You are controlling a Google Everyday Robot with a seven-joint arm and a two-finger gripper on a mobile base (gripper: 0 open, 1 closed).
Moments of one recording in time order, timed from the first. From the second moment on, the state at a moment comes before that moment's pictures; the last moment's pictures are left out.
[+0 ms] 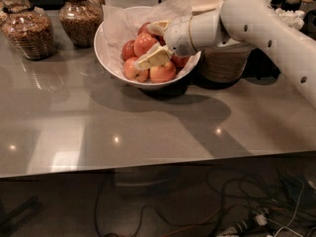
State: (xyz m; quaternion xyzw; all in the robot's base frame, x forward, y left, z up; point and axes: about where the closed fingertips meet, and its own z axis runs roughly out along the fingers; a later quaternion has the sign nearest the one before) arm 0.676 0.019 0.927 -0.57 0.61 0.21 0.51
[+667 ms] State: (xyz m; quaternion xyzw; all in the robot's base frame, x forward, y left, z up) arm 0.684 0.018 0.915 -0.56 0.61 0.21 0.51
